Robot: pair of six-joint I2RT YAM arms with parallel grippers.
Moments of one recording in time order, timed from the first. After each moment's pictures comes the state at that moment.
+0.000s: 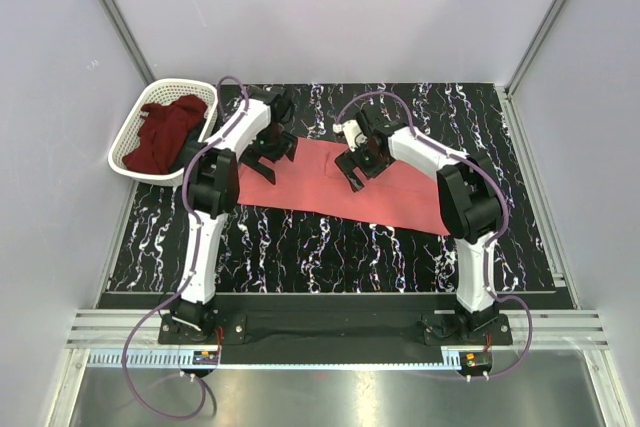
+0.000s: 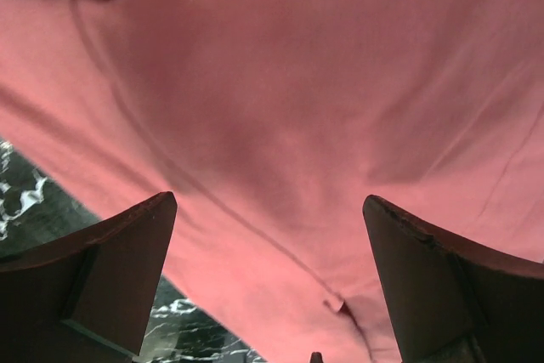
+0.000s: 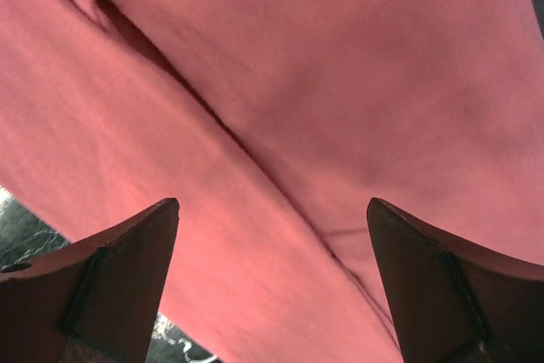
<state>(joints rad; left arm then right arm) -0.32 2.37 2.12 -1.32 -0.09 -1.39 0.47 2.06 1.58 -0.68 -0.13 -0.25</state>
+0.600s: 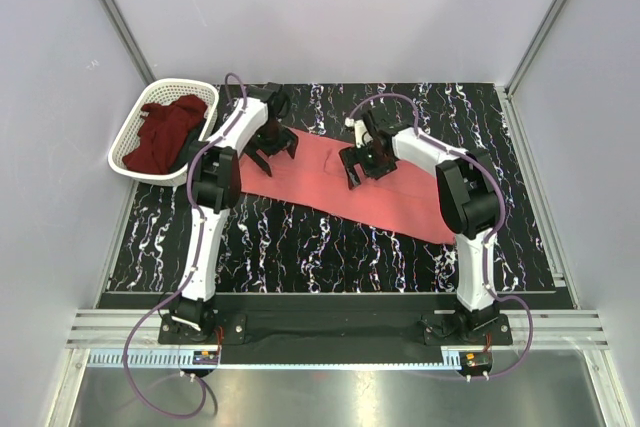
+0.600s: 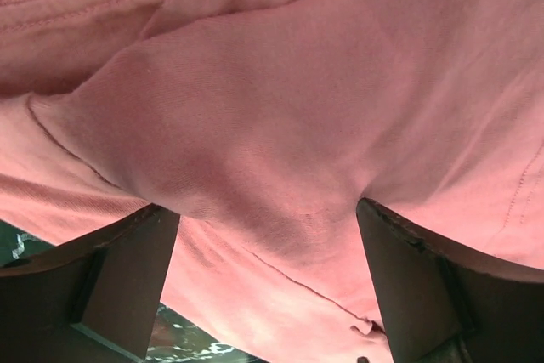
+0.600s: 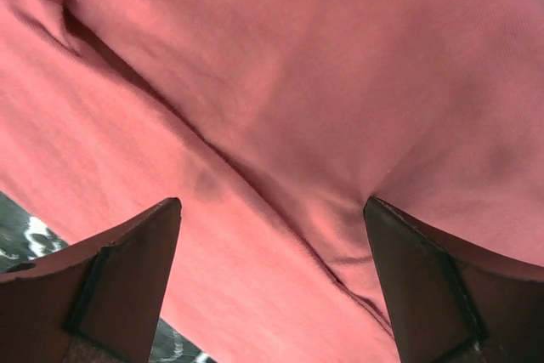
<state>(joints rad) -0.28 2.49 2.25 -1.26 -0.06 -1.10 0.43 2.11 1.56 -0.61 -0.20 -0.04</state>
